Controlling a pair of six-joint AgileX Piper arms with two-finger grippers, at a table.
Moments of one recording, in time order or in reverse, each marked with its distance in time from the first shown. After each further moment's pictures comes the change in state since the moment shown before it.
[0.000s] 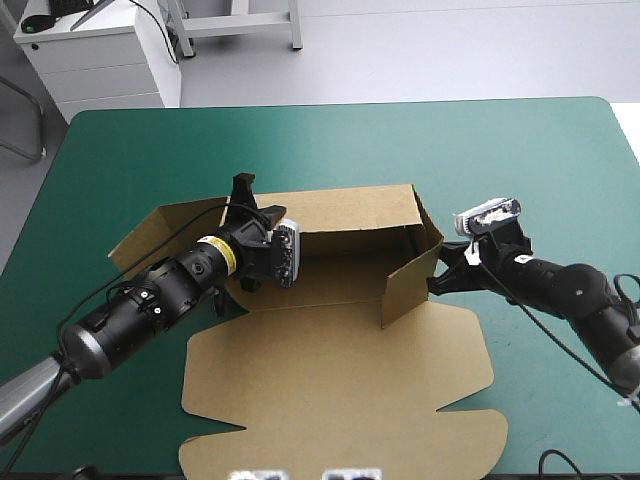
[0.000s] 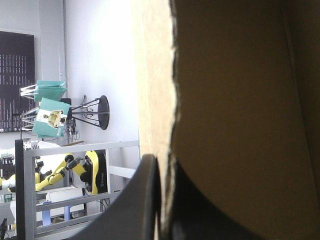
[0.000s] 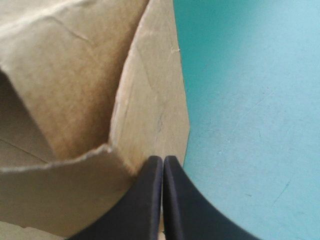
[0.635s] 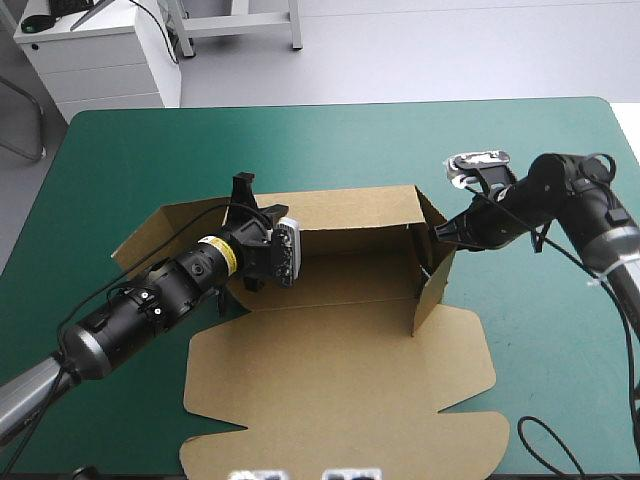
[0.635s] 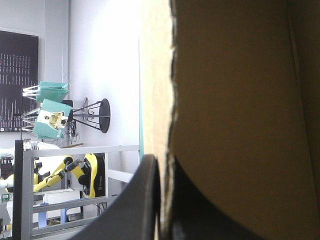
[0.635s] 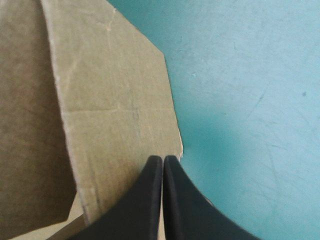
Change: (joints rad) left arm 0.000 -0.004 0.006 0.000 -0.040 -0.032; right arm 0.000 0.309 -0.587 -0.654 0.642 0.780
